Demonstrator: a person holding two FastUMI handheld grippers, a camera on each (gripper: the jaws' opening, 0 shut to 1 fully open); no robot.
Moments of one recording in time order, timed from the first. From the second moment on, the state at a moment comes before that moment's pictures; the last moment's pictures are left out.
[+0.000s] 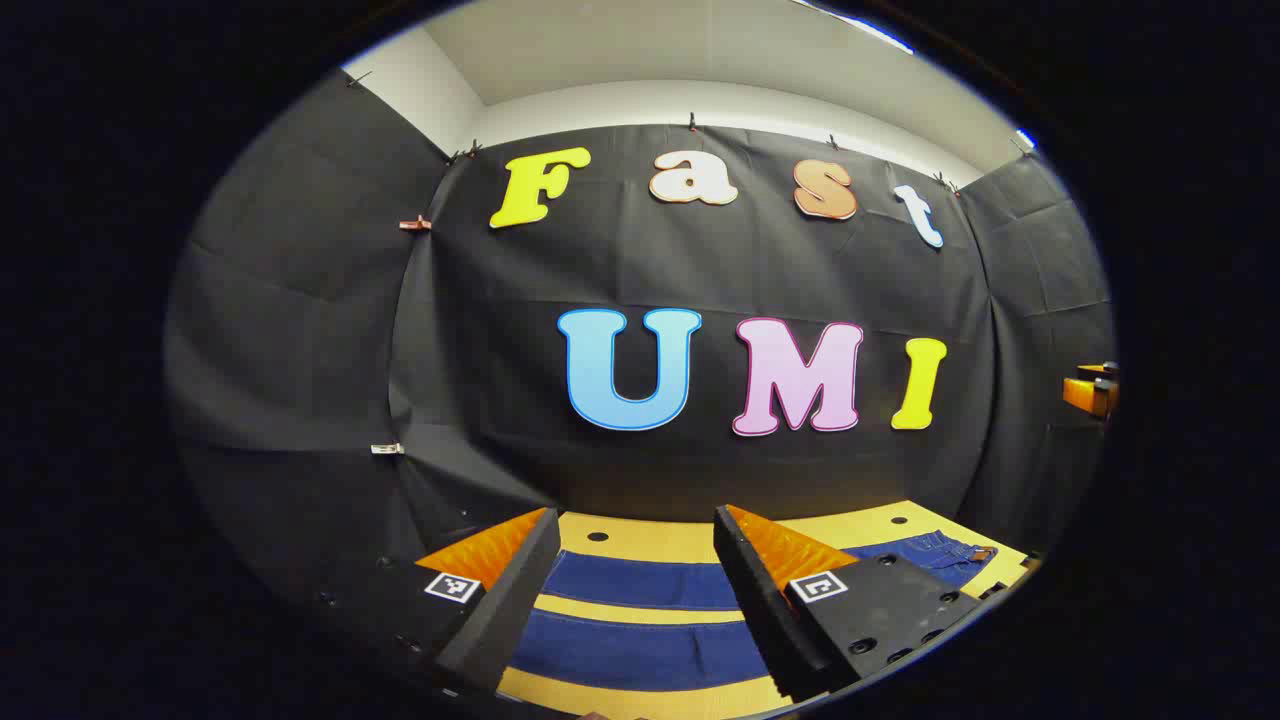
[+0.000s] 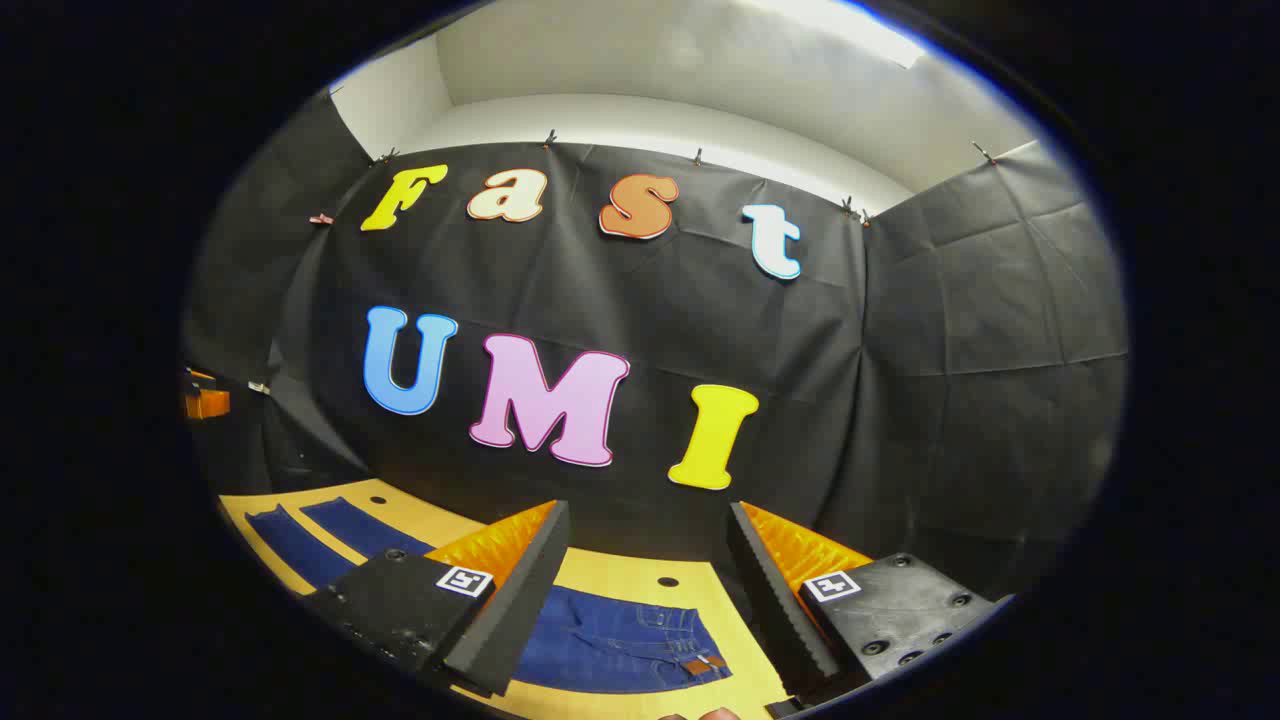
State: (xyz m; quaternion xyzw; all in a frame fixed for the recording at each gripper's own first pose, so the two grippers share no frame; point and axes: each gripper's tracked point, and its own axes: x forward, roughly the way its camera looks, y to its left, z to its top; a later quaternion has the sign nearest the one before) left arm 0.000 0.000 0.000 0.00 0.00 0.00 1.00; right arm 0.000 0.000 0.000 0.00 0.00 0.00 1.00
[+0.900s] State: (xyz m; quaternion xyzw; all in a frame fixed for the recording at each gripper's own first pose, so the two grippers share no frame) left arm -0.042 0.065 -0.050 0.02 0.07 -0.04 1.00; right arm -0.014 -0.031 -0.049 0.00 0.05 -0.02 1.00
